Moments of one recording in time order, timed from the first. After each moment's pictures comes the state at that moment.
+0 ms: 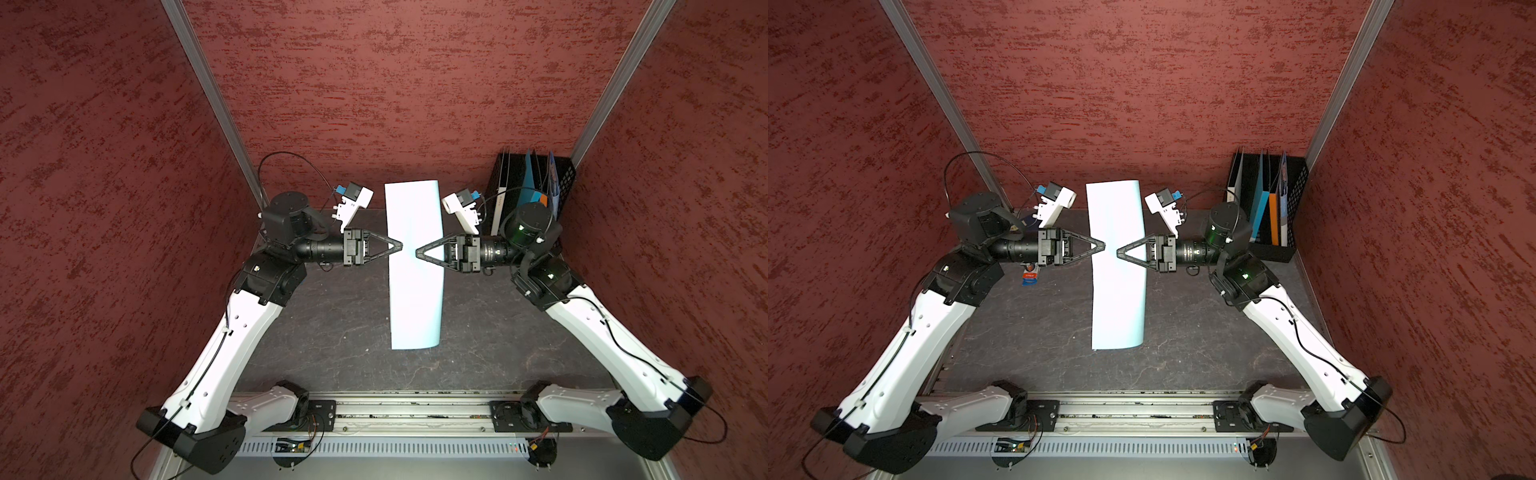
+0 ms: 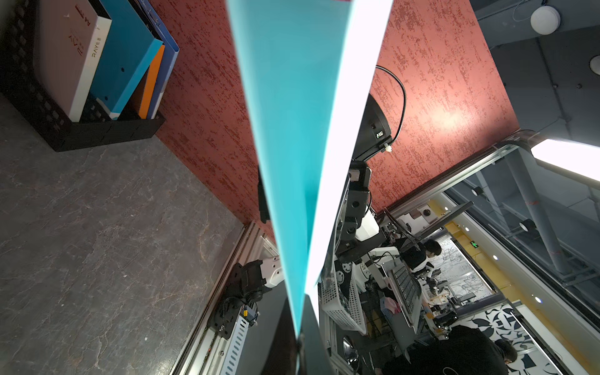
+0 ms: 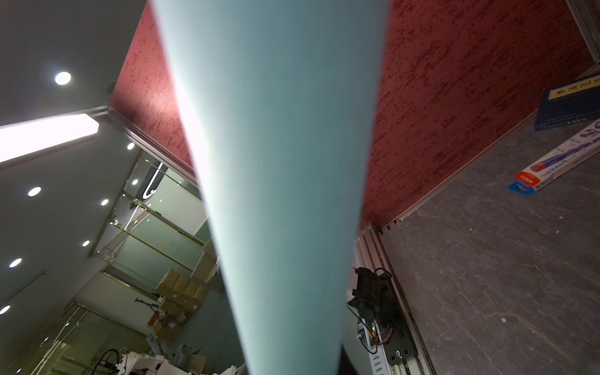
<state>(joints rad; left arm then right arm) -0.40 1.16 1.48 -0.43 1.10 -0.76 0.58 1.23 1.38 -0.07 -1.03 0.89</state>
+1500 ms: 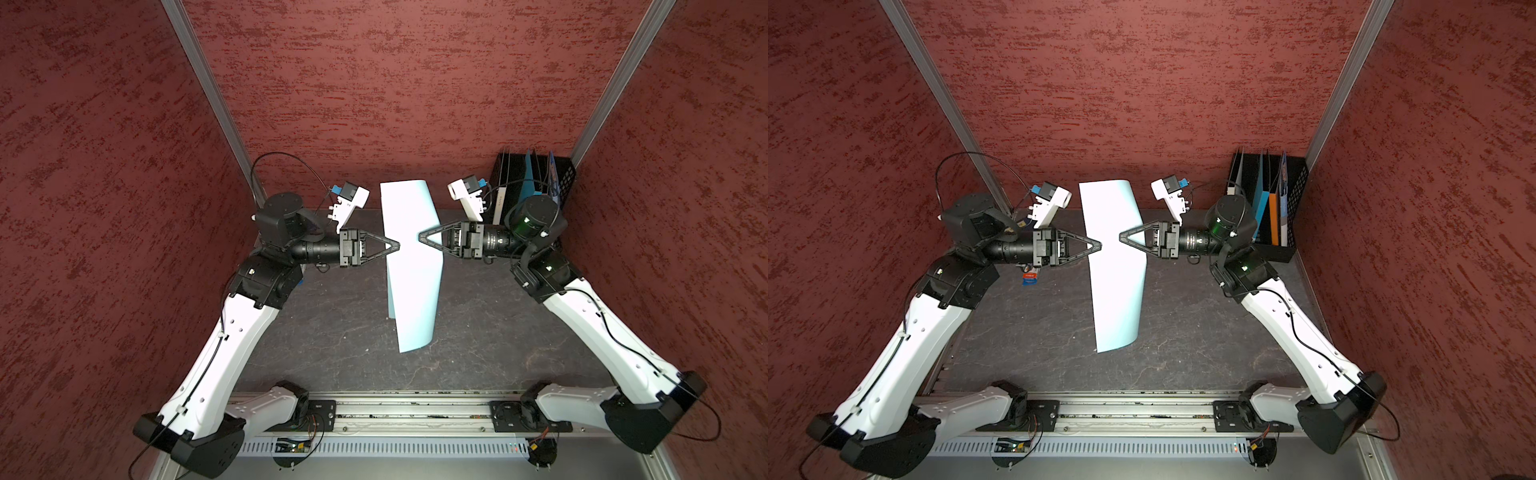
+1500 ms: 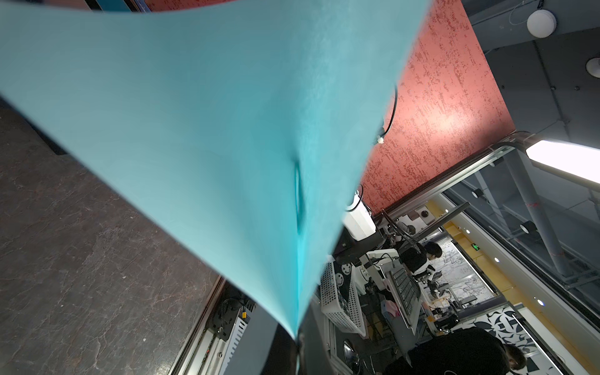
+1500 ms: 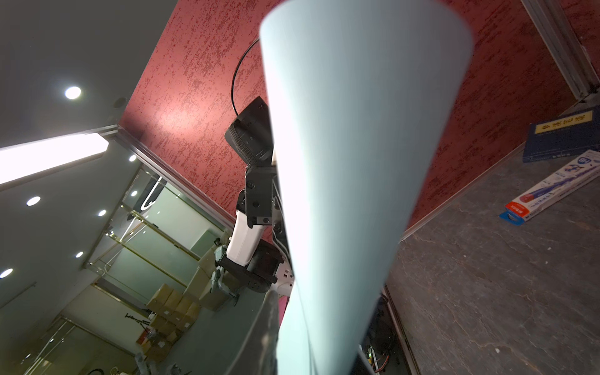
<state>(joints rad) -0.39 1.14 1.48 -0.43 1.10 -0.77 0.54 1.27 1.42 0.05 -1.02 0.97</state>
